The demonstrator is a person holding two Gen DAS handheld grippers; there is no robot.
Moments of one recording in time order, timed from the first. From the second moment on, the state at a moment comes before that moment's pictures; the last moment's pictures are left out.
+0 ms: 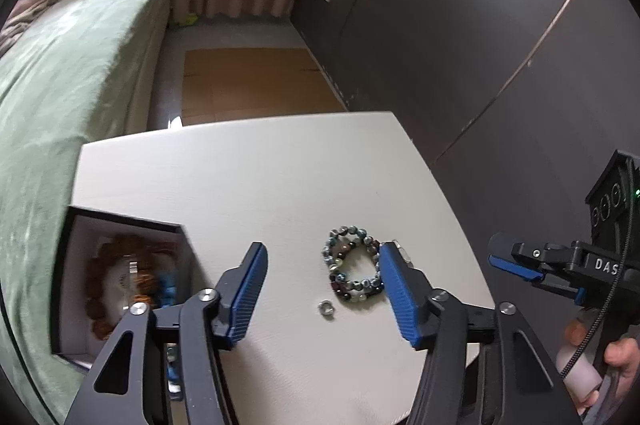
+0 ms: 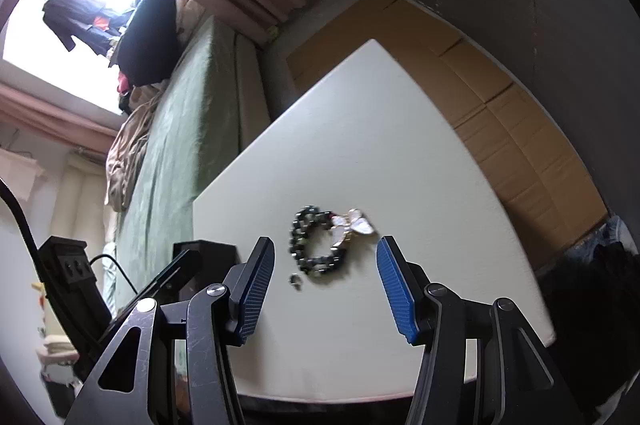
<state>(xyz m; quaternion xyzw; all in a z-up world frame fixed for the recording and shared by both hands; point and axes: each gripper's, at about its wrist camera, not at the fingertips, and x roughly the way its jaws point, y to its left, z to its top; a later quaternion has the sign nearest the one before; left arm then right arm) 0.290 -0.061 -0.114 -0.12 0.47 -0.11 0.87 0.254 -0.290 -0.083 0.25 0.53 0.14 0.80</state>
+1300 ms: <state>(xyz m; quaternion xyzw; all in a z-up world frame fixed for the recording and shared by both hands) 0.304 -0.052 -0.140 -0.14 0.49 -0.10 0.85 0.298 -0.227 -0.140 0.10 0.59 0.14 0.79</state>
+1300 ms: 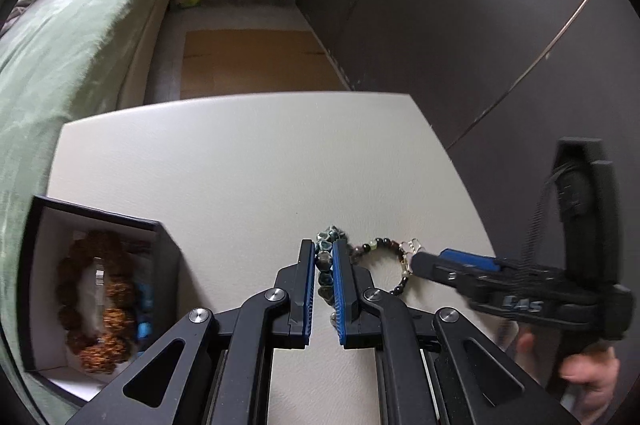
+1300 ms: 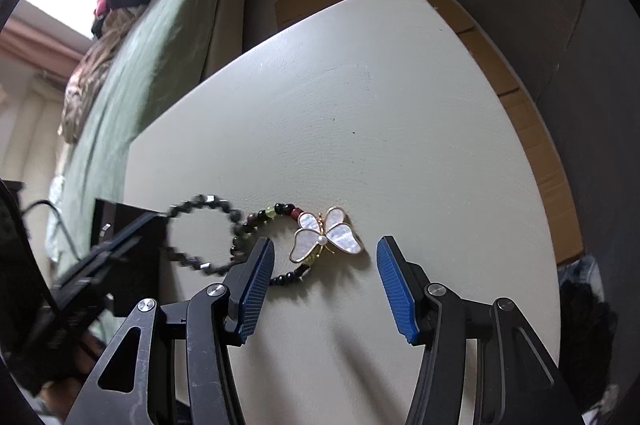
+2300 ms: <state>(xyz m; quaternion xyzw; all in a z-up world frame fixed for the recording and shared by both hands) 0.246 0.027 -0.073 -0.19 0.41 -0.09 0.89 0.269 -0.199 -0.109 0.05 0.57 0.12 0.81</state>
